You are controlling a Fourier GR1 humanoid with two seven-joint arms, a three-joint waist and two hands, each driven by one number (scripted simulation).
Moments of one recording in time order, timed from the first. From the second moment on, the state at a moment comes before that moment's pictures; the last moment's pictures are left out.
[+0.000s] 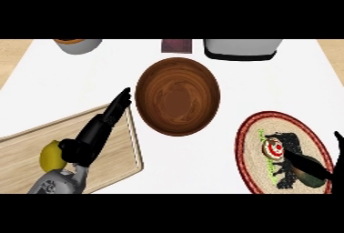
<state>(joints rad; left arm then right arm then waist) -0.18 0.35 -0.40 -1.59 0.23 0.10 0.02 0.11 -0.55 0.17 -1.39 0.28 -0.69 0.53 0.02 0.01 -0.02</state>
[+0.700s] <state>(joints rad) -0.19 0.34 -0.39 -1.56 0.24 0.08 0.02 -0.17 -0.69 0.28 -1.65 0.03 -0.15 1.19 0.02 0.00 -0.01</state>
